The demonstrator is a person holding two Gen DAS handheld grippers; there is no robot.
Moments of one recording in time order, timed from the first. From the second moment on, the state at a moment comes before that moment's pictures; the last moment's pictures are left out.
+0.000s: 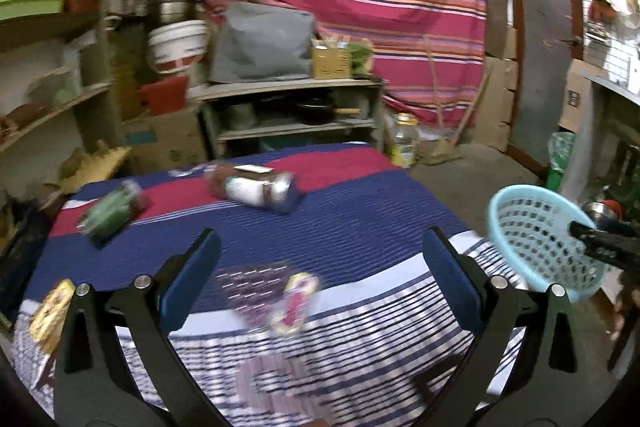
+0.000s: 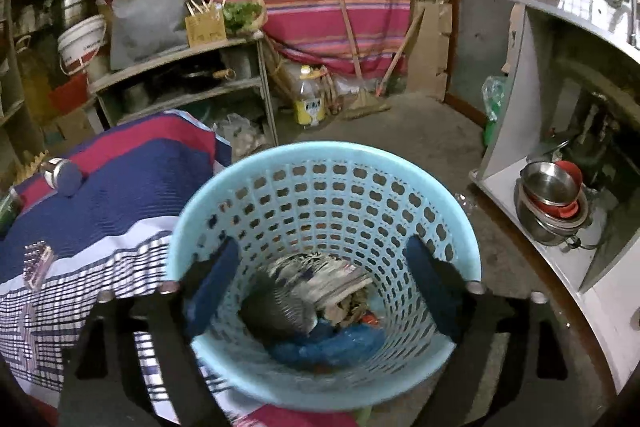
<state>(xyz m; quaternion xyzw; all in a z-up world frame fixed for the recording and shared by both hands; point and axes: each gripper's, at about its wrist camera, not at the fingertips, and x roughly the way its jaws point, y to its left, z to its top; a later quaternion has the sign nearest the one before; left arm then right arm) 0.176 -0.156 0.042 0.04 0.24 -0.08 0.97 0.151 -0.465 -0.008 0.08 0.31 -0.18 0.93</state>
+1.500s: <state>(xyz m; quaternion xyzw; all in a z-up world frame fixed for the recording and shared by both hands) 0.058 -0.018 -0.011 -0.02 0.20 -0.04 0.98 0.023 -0.227 -0.012 0.02 0.20 -0.11 0.97</state>
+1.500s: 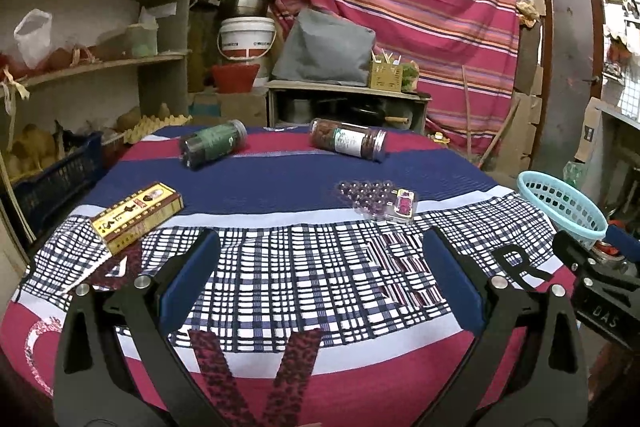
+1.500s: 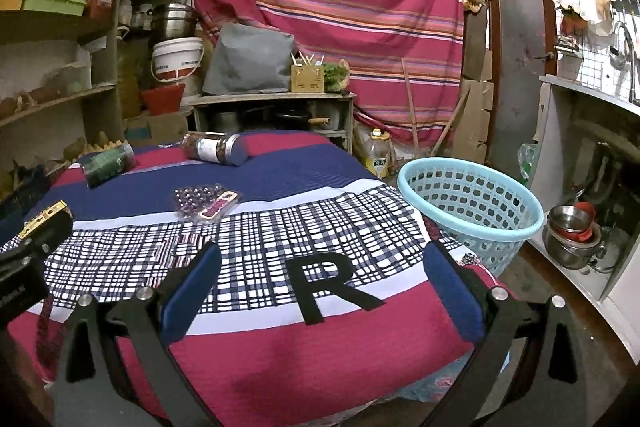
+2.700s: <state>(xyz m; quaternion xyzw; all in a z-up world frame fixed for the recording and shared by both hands) 0.052 -0.022 -0.009 -0.01 0.19 -0.03 0.98 0.023 -0.226 -0.015 0.03 0.20 -0.08 0.98</state>
